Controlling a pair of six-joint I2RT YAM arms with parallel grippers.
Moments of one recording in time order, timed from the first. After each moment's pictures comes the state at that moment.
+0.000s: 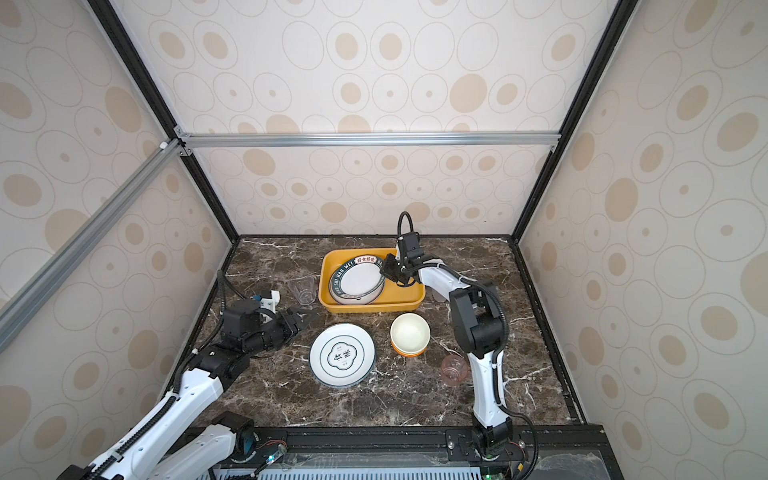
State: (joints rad) left arm -0.30 0.87 0.58 -0.25 0.38 -0.98; right arm 0.39 2.12 1.64 -0.32 -0.34 0.78
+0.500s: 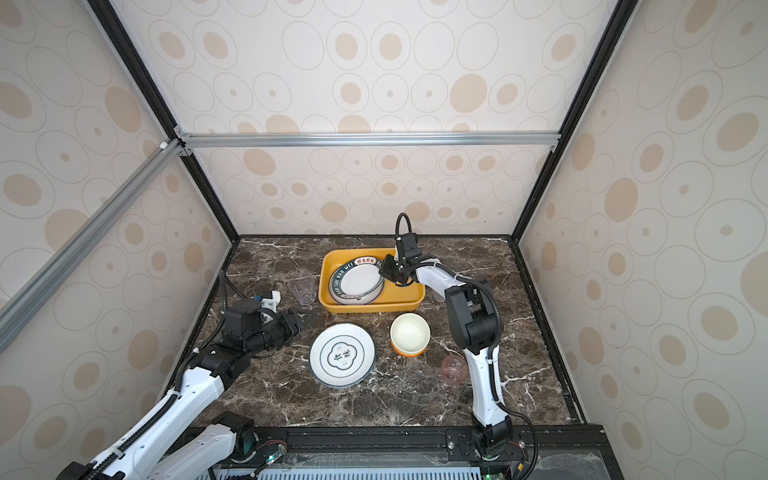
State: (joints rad) left arm -0.30 0.88 0.58 -0.25 0.38 -0.98; right arm 0.39 2.18 1.67 -0.32 -0.34 0.78
